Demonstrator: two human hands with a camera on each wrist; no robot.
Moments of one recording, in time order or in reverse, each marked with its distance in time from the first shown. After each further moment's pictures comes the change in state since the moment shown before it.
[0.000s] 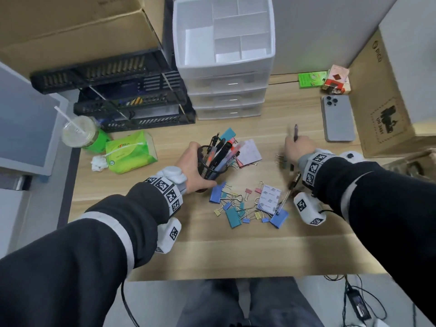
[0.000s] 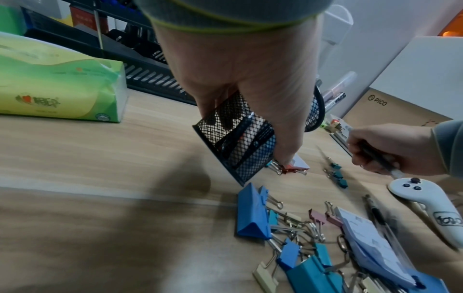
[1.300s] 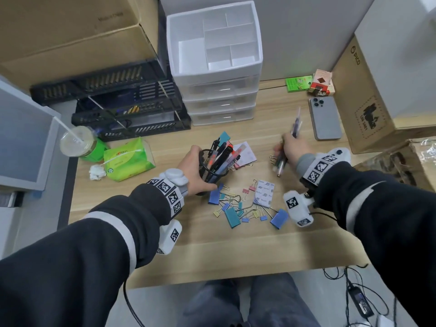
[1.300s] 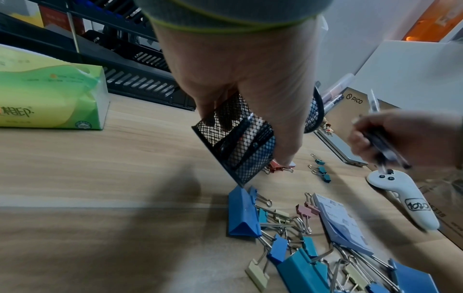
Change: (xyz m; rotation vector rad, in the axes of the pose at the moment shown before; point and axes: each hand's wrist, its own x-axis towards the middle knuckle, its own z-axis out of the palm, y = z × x) left_hand -0.001 0.007 -0.002 0.012 -0.055 0.044; right_hand -0.048 -0.012 -0.021 0.796 -0.087 0.081
